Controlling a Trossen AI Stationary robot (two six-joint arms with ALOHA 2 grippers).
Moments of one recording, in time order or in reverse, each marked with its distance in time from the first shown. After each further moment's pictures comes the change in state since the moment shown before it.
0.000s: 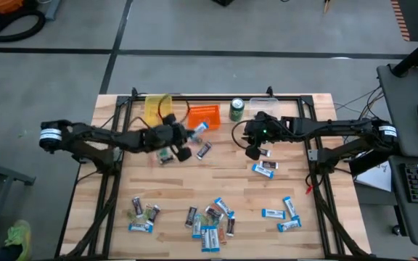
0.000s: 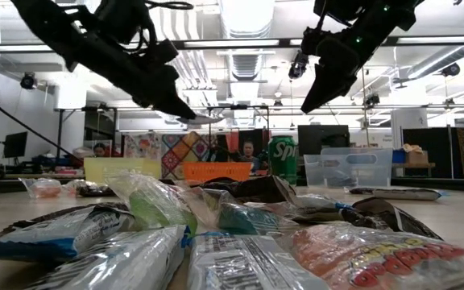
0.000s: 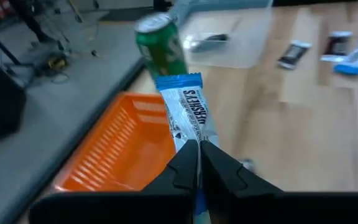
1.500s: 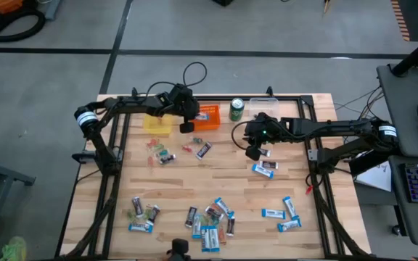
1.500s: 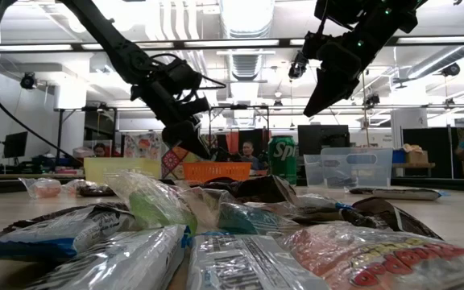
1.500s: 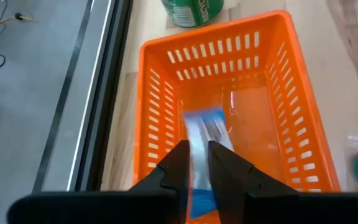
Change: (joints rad) left arm 0.457 0.439 0.440 -0.347 0.481 0.516; right arm 0.000 0.001 -0.019 0.000 0.008 0.023
